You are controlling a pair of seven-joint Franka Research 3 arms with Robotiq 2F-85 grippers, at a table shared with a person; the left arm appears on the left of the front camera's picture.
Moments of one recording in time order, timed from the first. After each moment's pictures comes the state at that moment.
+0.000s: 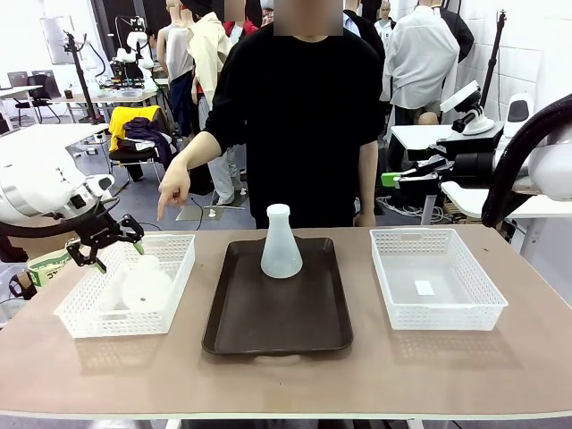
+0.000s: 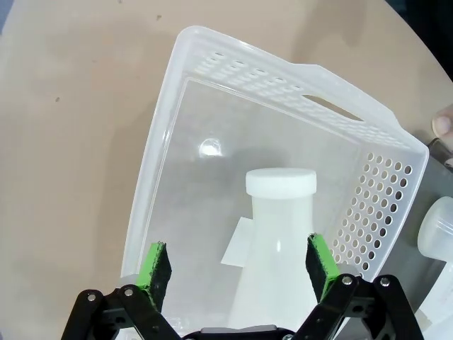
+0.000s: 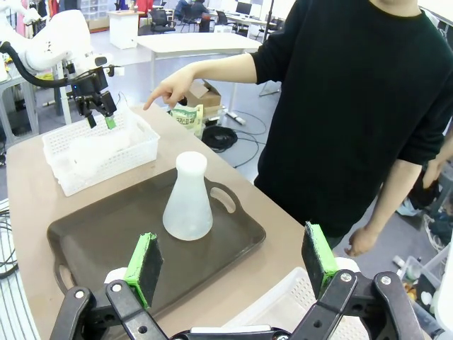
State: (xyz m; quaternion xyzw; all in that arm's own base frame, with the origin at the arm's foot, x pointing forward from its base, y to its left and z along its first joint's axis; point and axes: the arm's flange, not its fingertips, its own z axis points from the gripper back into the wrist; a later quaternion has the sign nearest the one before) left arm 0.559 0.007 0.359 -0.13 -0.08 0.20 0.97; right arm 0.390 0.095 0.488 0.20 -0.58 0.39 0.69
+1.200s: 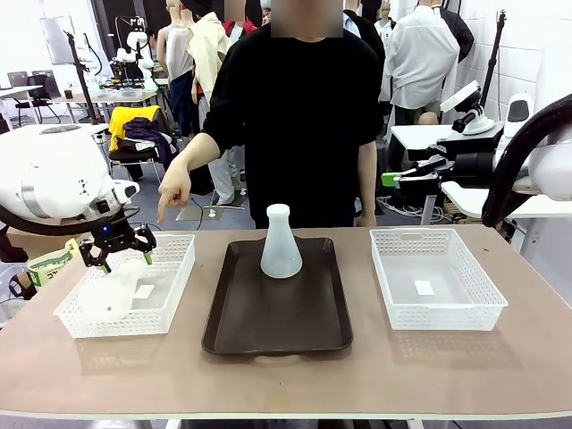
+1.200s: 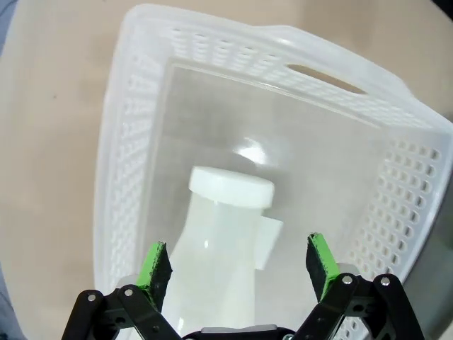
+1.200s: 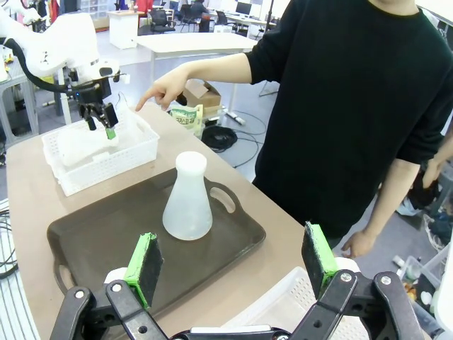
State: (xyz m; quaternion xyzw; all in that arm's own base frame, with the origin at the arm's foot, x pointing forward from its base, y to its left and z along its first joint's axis) left arm 0.560 -0.034 0.349 -0.03 -0.07 0.17 0.98; right arm 0.390 0.094 0.488 0.19 -0.58 0.39 0.69
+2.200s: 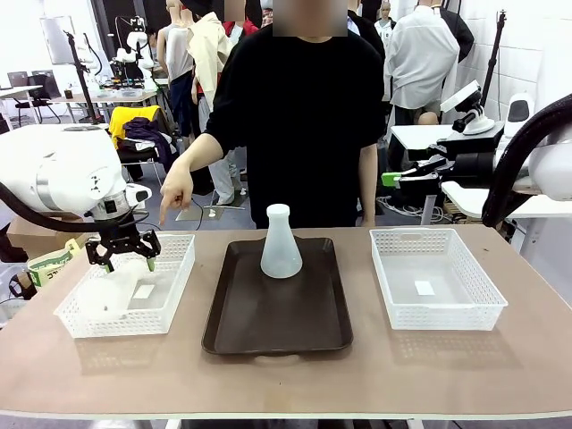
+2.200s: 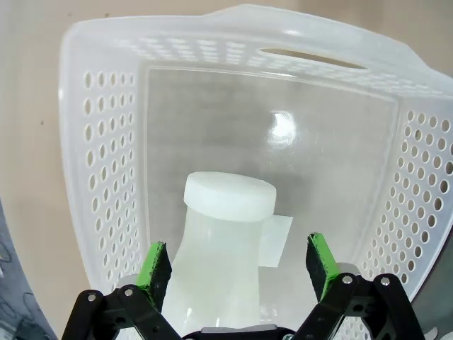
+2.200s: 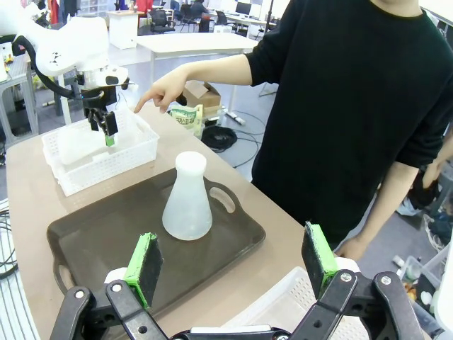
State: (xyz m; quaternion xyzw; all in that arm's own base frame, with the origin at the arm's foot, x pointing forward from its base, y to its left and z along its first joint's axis) left arm 0.576 -0.045 0.339 0.00 -0.02 0.08 1.00; right arm 0.391 0.094 0.488 0.19 -0.58 0.39 0.69
